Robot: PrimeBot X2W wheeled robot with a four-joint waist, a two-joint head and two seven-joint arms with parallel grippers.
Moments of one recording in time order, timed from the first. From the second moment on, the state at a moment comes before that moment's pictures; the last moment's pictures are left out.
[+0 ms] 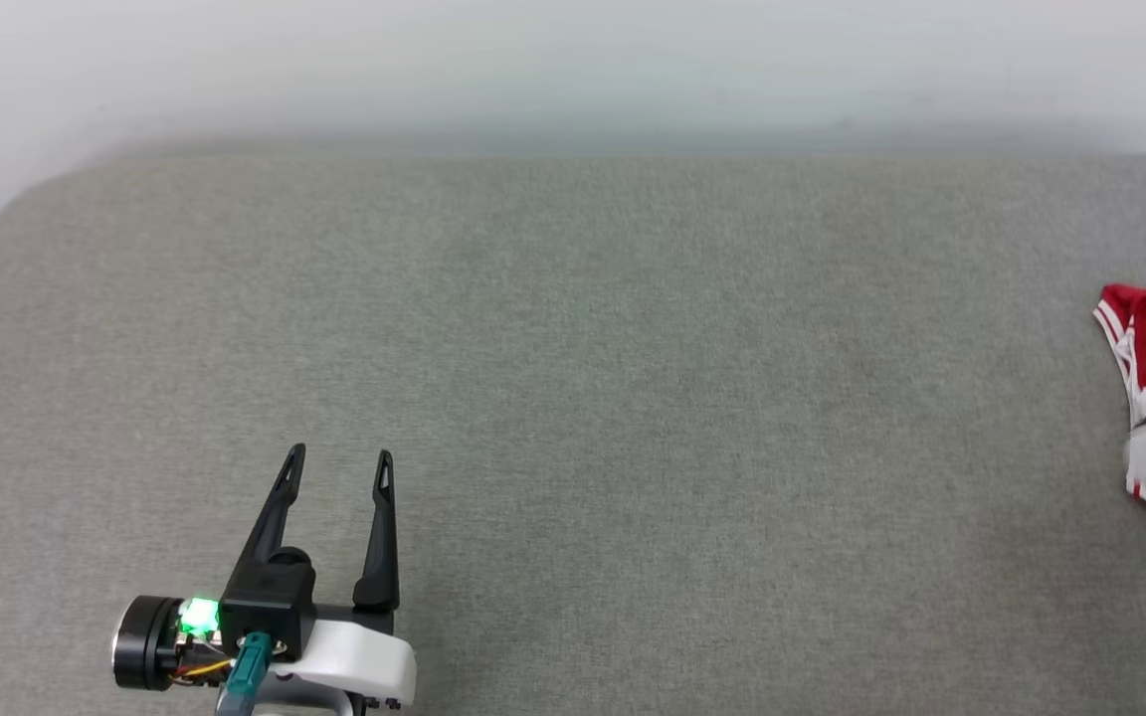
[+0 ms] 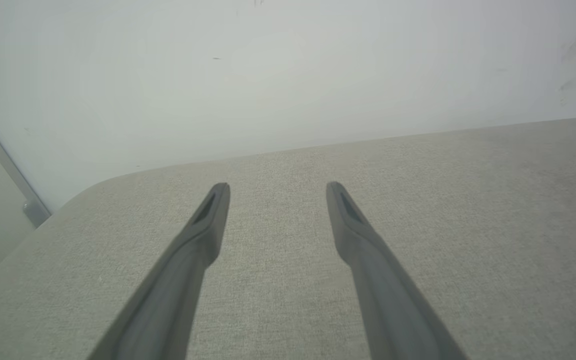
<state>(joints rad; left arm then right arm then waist) -0.02 0.13 -0.16 0.05 -0.05 0.11 -0.26 -0.34 -0.32 -0.13 0.06 0.13 0.13 -0.21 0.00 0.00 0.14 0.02</state>
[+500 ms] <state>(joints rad) 0.05 0.12 -0.13 0.06 -0.05 0.09 -0.26 -0.07 -0.13 -0.07 0.09 0.15 0.13 -0.25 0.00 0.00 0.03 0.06</state>
